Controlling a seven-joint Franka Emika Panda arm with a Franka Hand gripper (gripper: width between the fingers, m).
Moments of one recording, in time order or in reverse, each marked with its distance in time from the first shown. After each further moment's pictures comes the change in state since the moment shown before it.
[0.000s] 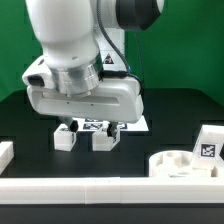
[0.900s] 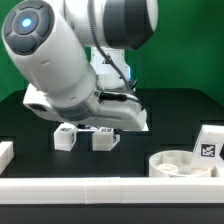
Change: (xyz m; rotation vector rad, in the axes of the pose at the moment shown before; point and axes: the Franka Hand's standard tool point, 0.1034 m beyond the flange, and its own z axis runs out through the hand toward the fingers) arm -0.022 -0.007 0.015 -0.003 -0.353 -0.021
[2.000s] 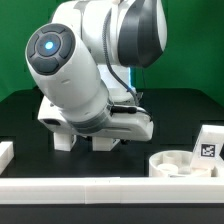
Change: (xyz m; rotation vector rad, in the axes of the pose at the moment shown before) arm 0.006 0.000 0.042 -0.010 0.020 -0.019
